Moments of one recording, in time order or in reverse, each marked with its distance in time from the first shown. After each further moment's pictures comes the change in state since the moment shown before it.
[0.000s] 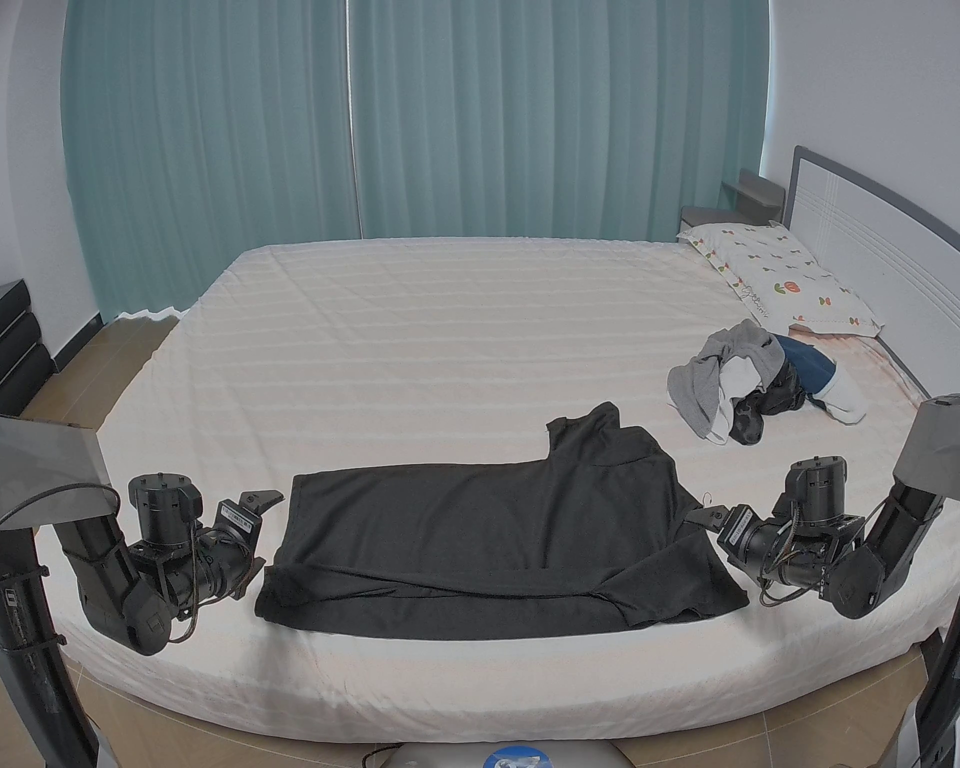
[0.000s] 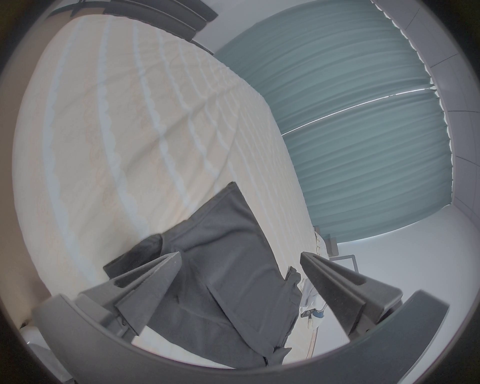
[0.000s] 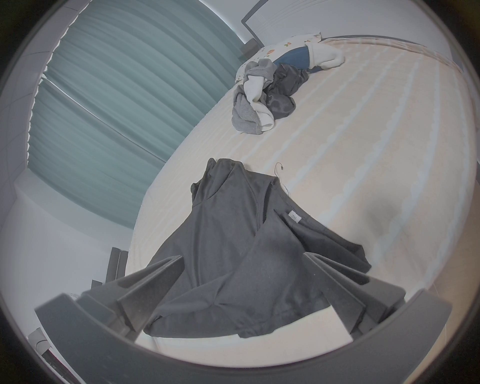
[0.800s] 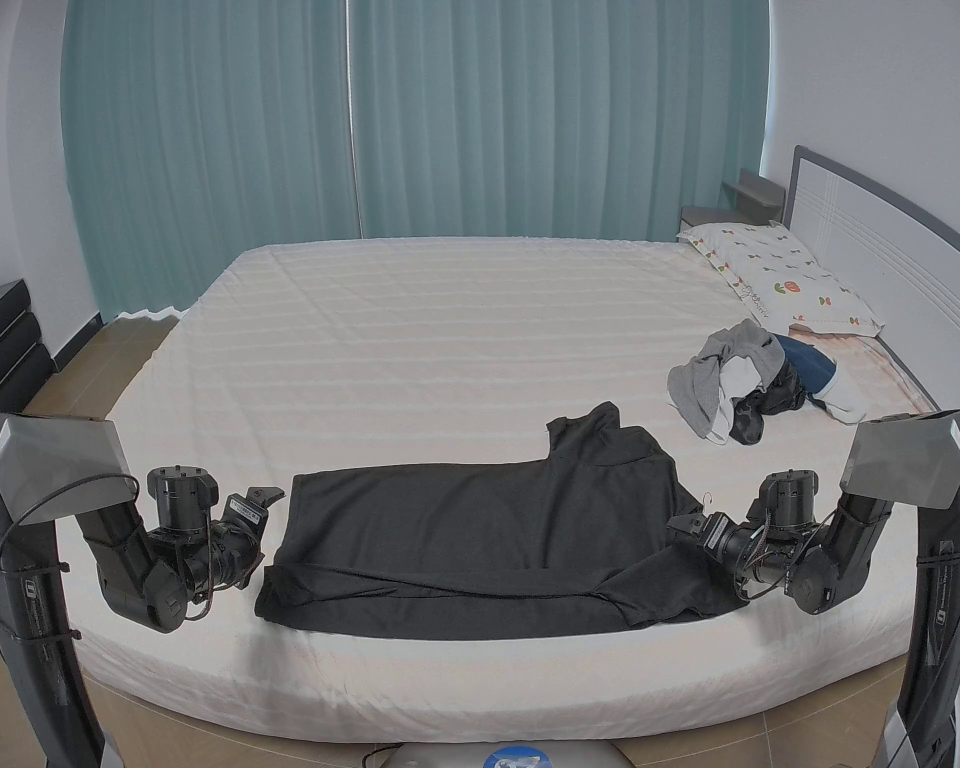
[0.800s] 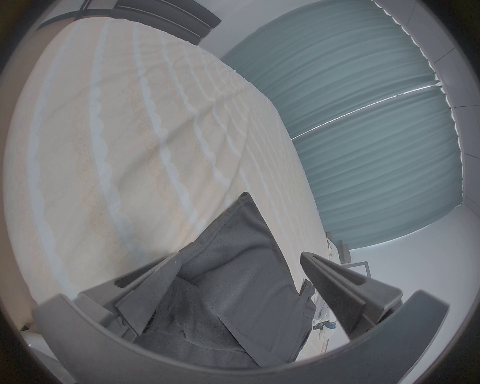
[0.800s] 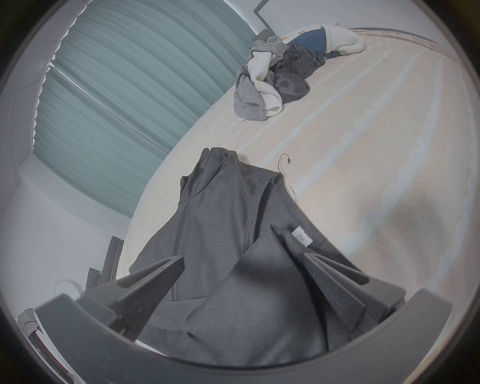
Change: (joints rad) left arm 0.018 0.097 -0.138 0.089 0.044 0.020; right arm -0.056 0.254 -0.154 -0.123 0.088 -0.090
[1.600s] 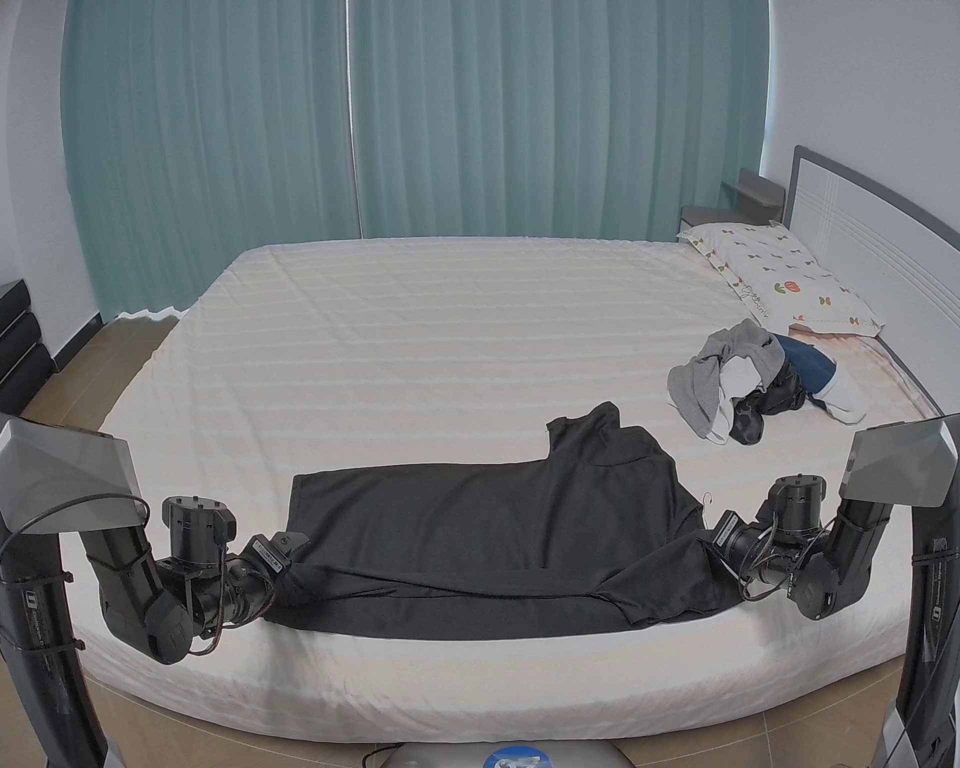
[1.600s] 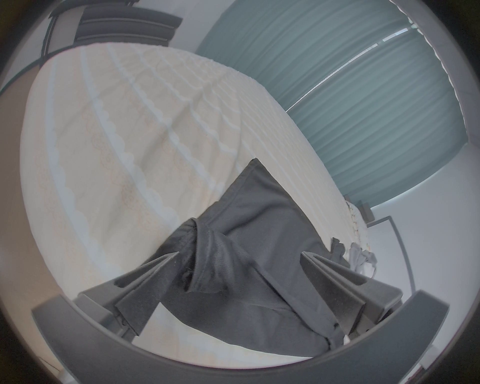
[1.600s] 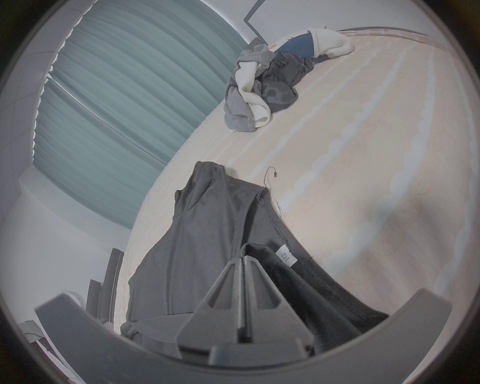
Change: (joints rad) left arm -0.089 -0.025 0.138 0.010 0.060 0.233; right arm -0.034 0.031 0.042 -0.124 -0.009 0.030
